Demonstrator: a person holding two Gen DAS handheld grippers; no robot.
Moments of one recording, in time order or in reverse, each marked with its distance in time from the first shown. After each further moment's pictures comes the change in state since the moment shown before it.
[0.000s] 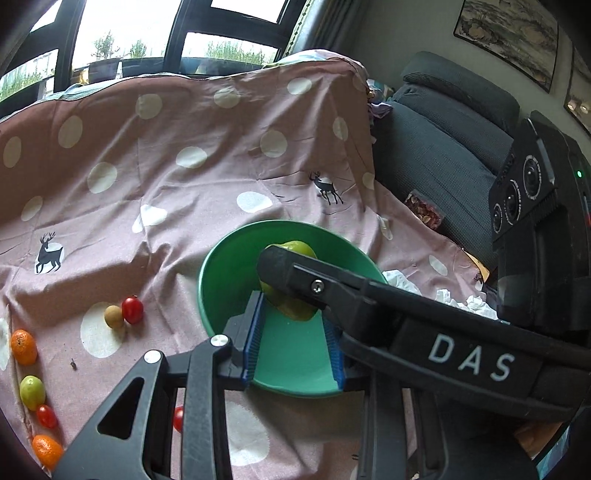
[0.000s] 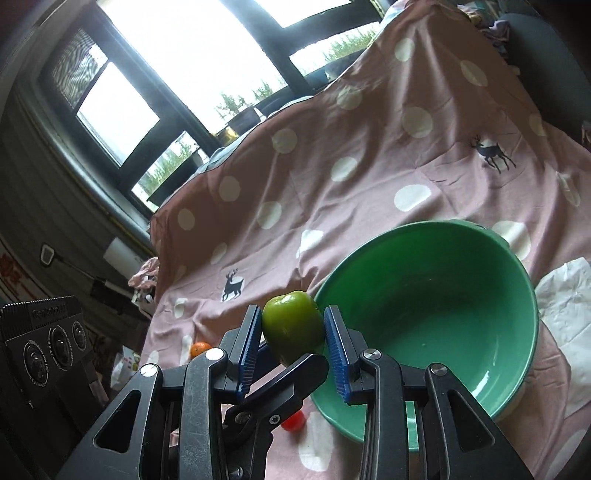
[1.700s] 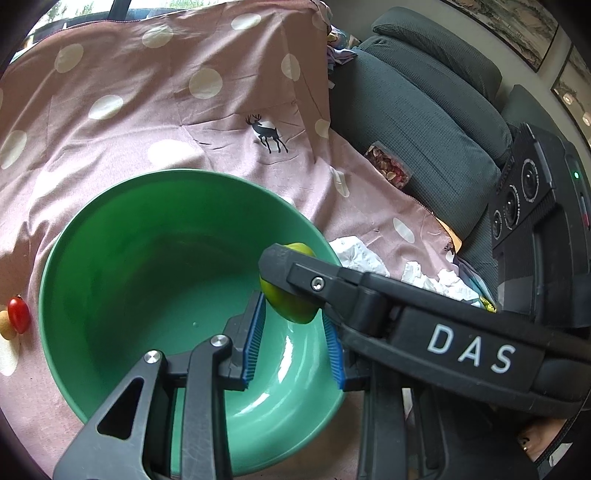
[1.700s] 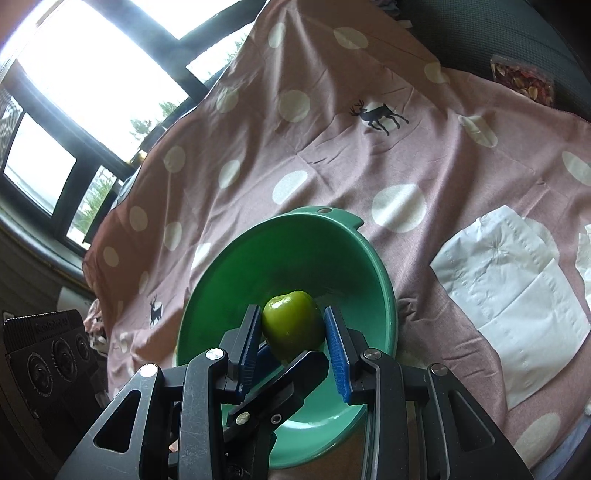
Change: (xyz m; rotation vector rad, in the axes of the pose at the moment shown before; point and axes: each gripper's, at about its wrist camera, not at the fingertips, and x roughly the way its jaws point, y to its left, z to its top) left arm 0.097 -0.041 0.002 0.006 0.194 -0.187; right arm -0.010 -0.090 0.006 0.215 0.036 -0.225
